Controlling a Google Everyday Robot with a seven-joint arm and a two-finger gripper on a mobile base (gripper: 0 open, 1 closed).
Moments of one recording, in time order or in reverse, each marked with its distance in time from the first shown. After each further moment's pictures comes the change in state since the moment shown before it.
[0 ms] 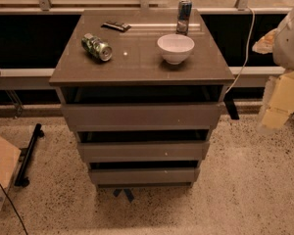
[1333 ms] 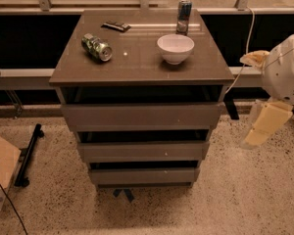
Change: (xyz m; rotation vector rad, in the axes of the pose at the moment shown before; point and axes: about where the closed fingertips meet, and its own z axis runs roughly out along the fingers) arm -0.007 0.006 0.039 0.104 -0.142 -0.068
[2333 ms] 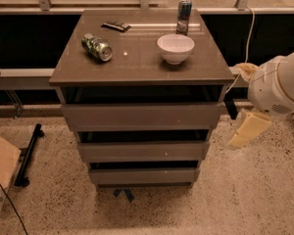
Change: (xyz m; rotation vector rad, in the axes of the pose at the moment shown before) arm 0.009 -0.011 0.047 0.073 -0.066 0.028
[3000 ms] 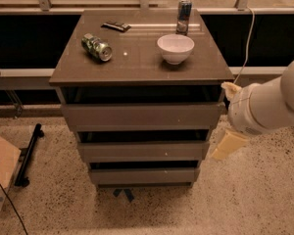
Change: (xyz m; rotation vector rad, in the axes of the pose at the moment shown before) arm 0.007 0.020 0.056 0.053 0.025 0.022
